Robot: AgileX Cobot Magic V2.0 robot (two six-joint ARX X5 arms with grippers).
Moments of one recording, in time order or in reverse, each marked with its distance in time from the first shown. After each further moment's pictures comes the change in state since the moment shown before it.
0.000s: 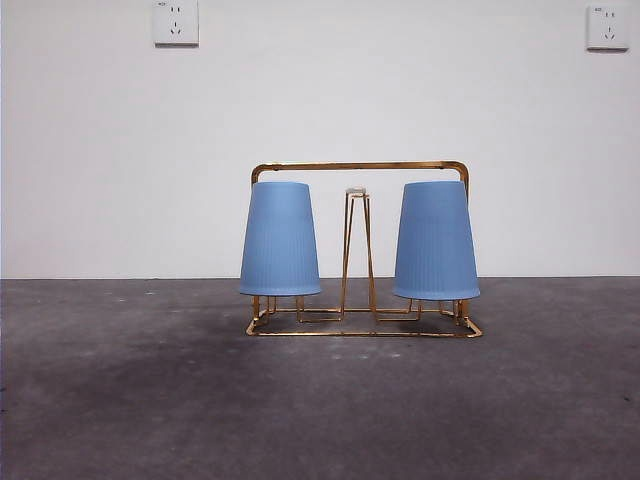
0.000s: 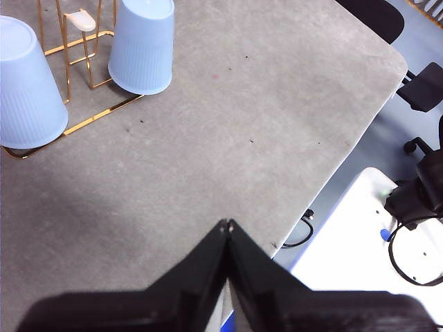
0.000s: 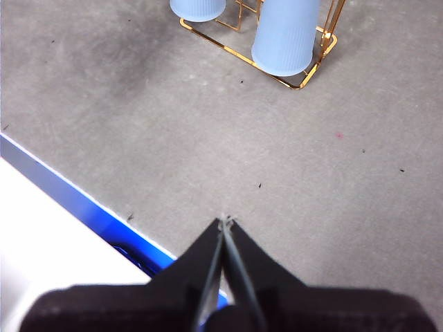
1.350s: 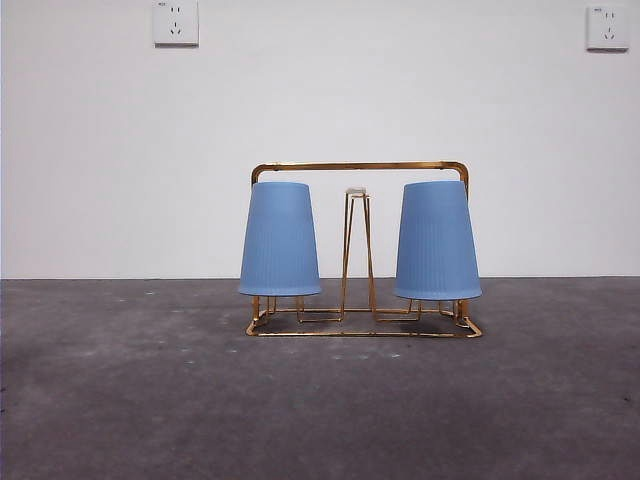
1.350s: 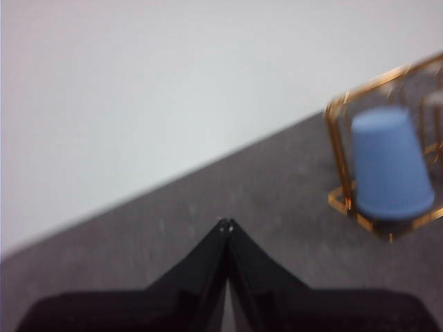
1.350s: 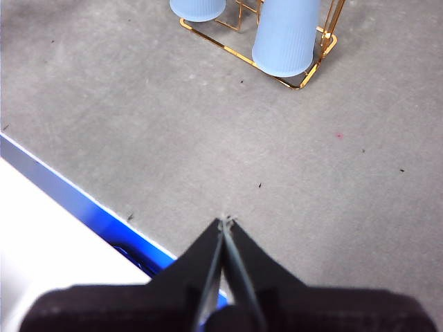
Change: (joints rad) left arm 0.765 -0.713 -0.830 0.705 -0.008 0.546; right arm 0.000 0.000 0.000 0.000 0.000 0.000
